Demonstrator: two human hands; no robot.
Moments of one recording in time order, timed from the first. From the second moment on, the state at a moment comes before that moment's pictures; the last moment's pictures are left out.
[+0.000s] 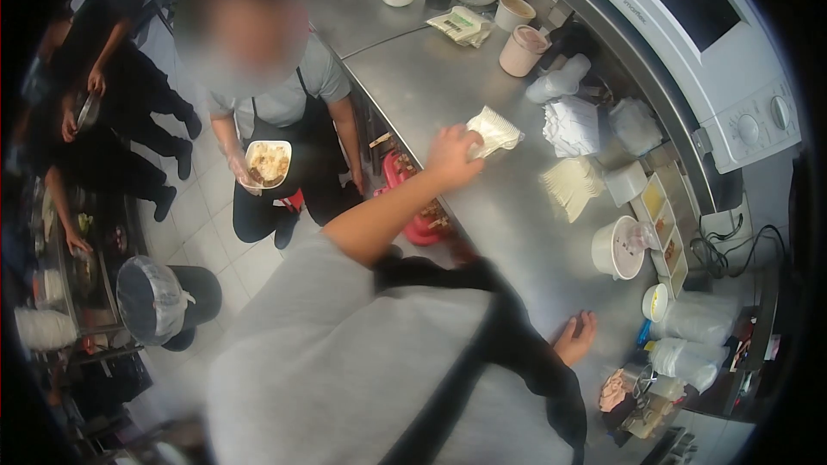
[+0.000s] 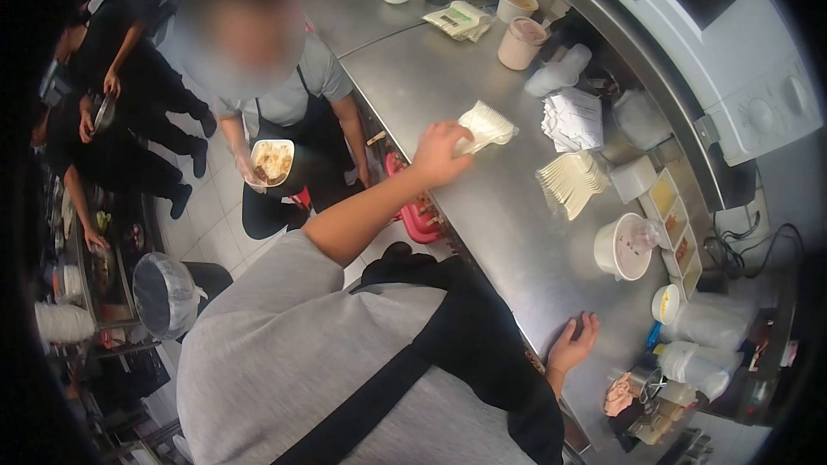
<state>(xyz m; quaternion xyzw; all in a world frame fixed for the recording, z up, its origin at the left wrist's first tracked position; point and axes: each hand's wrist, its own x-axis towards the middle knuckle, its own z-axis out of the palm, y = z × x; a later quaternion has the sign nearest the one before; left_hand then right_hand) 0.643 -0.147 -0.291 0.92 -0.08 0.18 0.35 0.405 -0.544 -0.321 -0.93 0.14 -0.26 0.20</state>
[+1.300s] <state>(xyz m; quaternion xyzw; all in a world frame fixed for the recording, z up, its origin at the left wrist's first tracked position) 0.586 -0.447 -0.321 0.67 -0.65 -0.13 0.34 0.353 -0.517 -0.295 -0.90 0.25 -0.29 0.19</state>
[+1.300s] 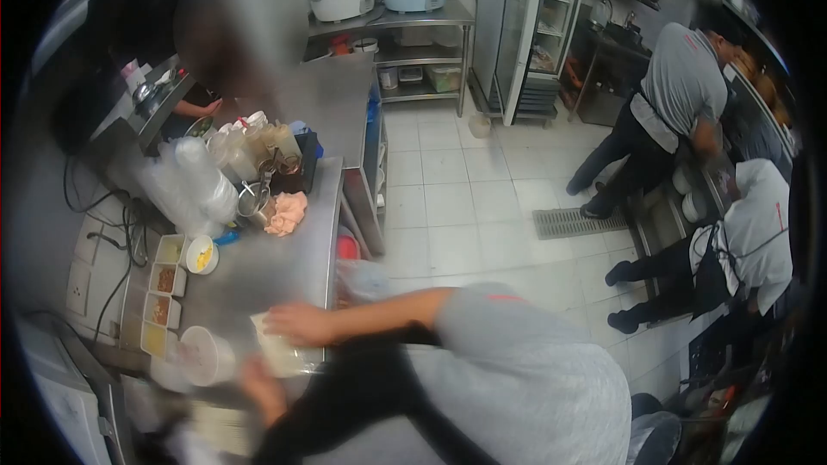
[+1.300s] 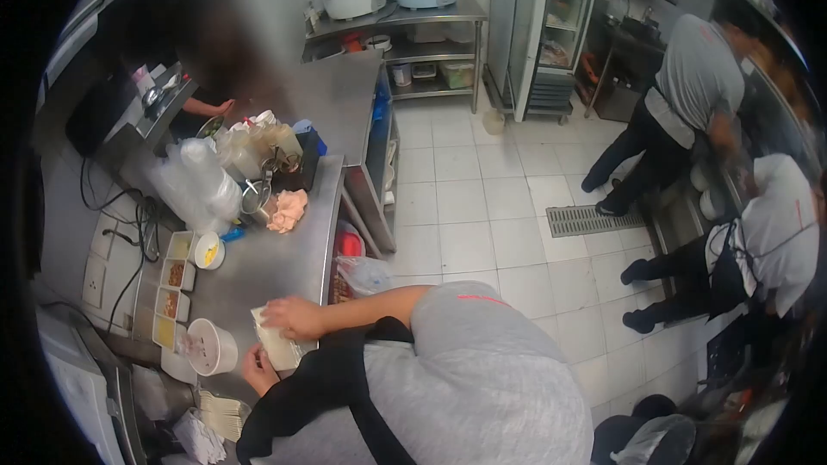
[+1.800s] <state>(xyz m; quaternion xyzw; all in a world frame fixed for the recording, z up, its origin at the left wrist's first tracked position) 0.586 -0.440 -0.320 0.64 -0.69 -0.05 0.33 0.350 -0.499 -0.277 -0.96 0.19 -0.14 0.12</state>
